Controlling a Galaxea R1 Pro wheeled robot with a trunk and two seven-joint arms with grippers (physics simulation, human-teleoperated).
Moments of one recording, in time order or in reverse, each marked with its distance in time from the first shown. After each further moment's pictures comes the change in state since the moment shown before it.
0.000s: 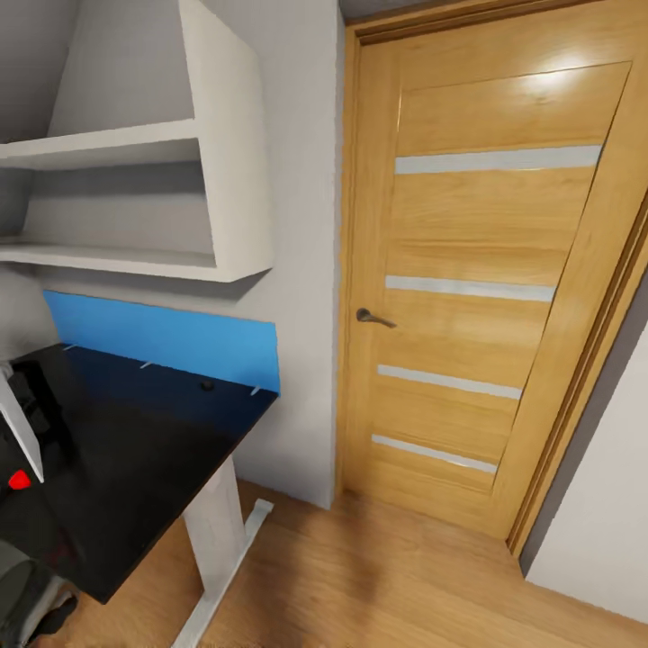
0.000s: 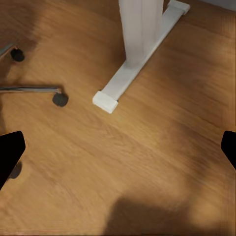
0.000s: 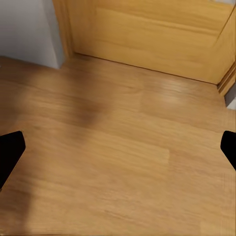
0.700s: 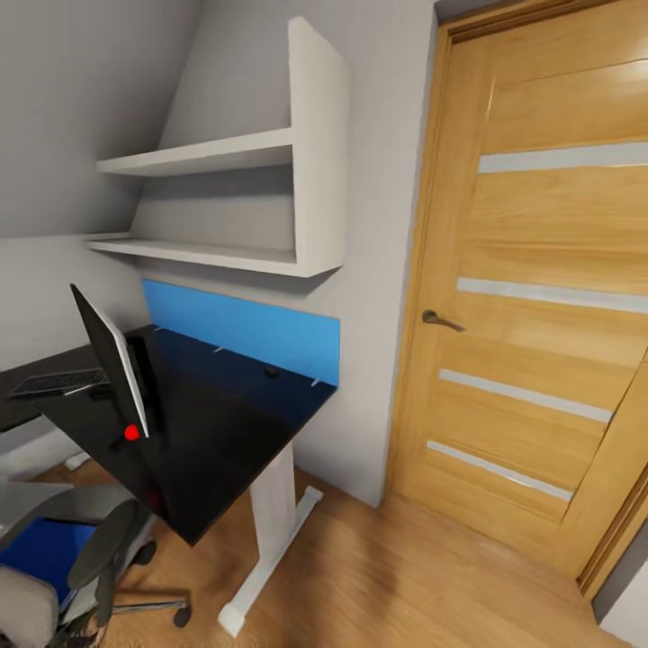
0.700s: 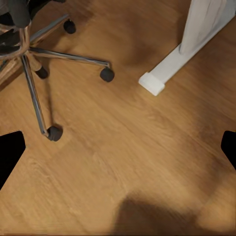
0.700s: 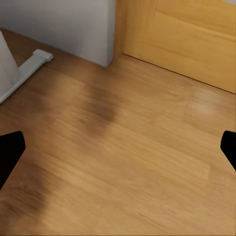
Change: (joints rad) left arm 0.000 0.000 0.000 0.000 0.000 0.001 0.000; right arm -0.001 -0.002 0.005 0.000 0.001 0.002 0.000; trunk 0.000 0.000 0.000
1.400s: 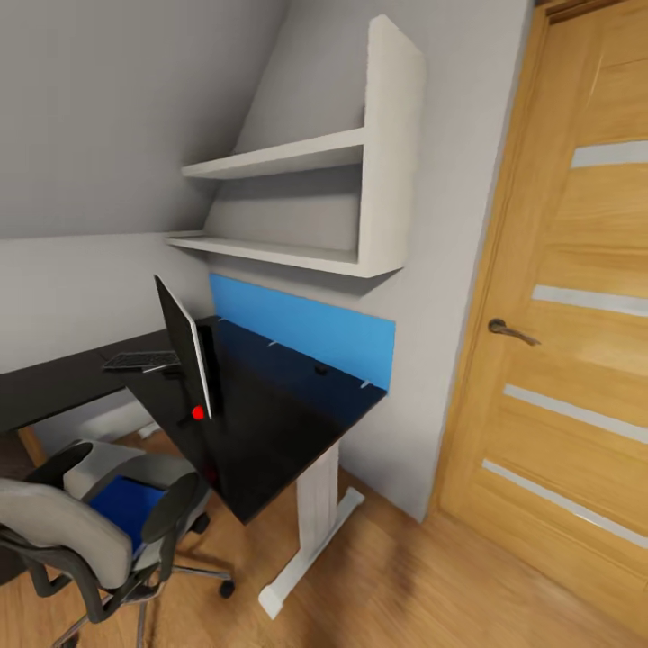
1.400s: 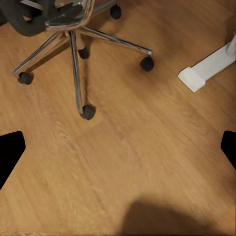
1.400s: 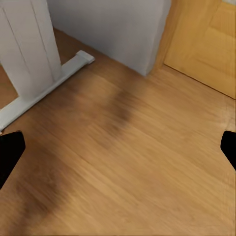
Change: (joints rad) left arm 0.000 0.005 0.001 0.000 0.001 -0.003 0.001; right arm 0.000 0.001 0.000 0.000 -0.001 -0.002 -0.001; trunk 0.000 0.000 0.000
